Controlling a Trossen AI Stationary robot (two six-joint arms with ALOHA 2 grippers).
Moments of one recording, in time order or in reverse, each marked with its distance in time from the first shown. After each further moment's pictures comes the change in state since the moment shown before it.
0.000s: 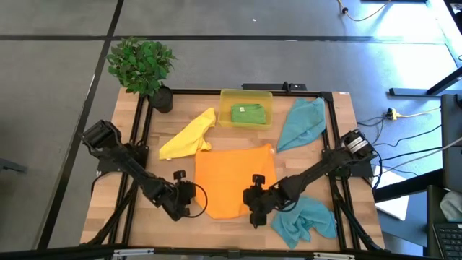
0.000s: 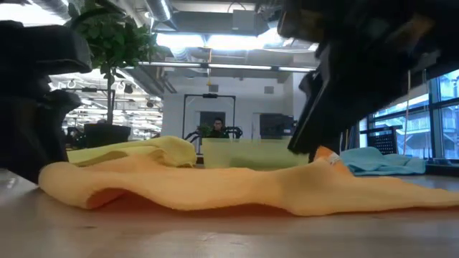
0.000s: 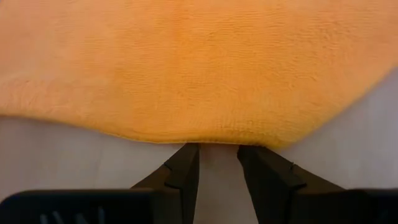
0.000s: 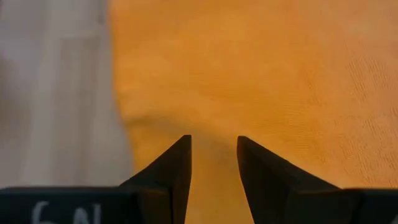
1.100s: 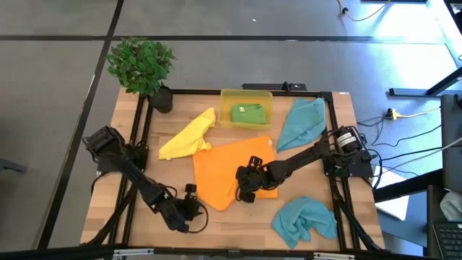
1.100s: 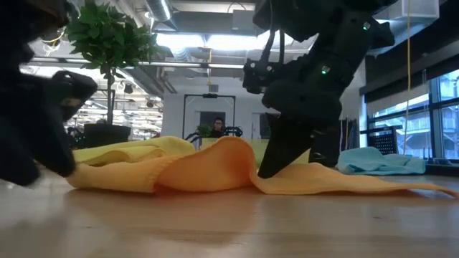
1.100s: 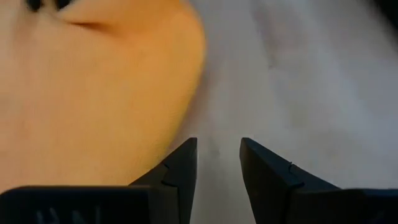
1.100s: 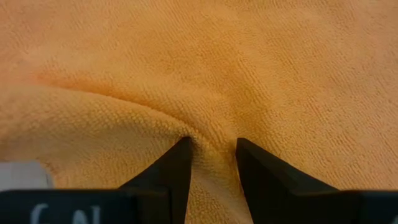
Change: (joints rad) left arm -0.048 0.090 0.001 0.419 -0.047 0.377; right arm -0.208 0.065 0.000 -0.029 0.003 0.022
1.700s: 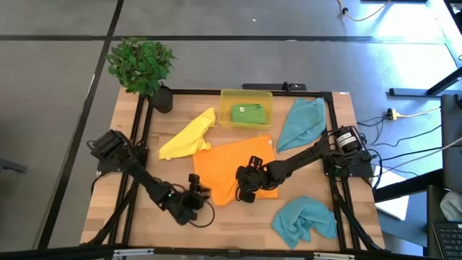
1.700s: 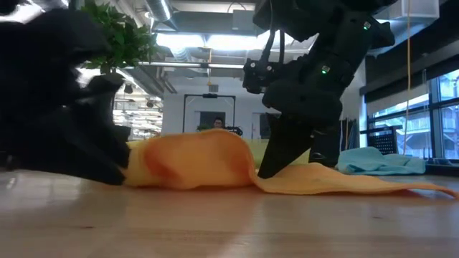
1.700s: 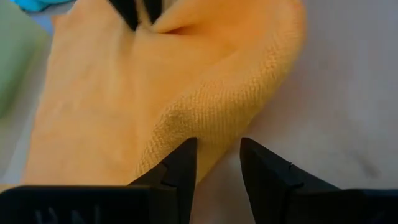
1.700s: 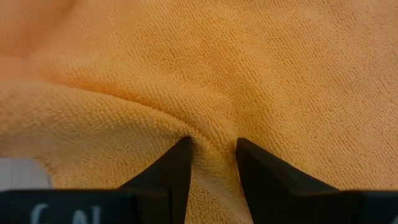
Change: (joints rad) left arm 0.079 0.067 0.001 -0.007 -0.219 0.190; right arm -0.002 0.000 0.000 0.000 -0.001 0.000
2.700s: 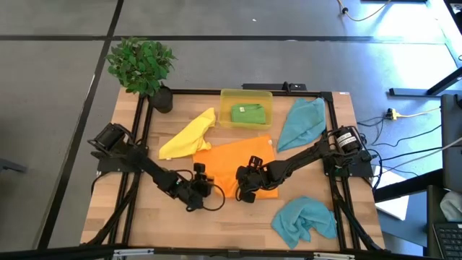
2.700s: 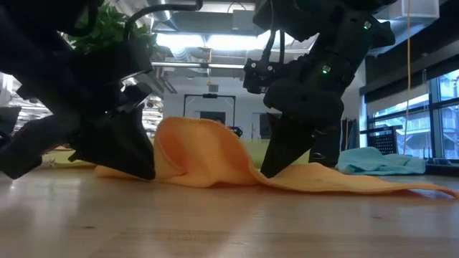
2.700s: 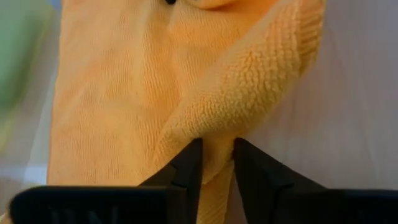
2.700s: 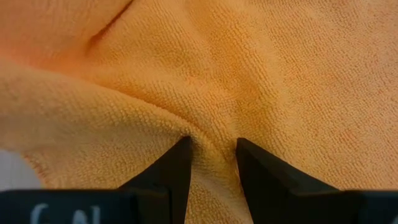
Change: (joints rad) left arm 0.168 -0.047 -0.001 -0.060 0.110 0.092; right arm 0.000 -0.002 0.001 -0.009 -0.001 -0.001
